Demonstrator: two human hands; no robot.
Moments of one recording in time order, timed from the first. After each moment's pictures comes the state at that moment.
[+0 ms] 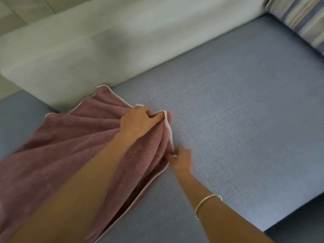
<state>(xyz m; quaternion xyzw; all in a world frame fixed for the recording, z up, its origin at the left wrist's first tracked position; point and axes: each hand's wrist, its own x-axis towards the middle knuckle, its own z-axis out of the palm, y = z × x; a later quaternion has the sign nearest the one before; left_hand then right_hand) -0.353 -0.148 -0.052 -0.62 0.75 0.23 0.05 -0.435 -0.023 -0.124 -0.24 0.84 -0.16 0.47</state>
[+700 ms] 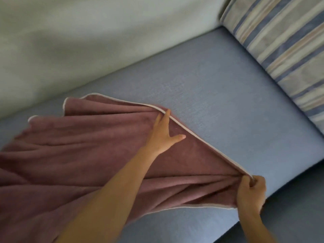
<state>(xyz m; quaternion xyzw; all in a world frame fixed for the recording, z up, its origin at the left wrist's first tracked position) -0.552 -0.105 -0.113 -0.50 0.69 0.51 -0.04 -0.690 0.083 -0.079 -0.03 0.93 -0.32 0.18</state>
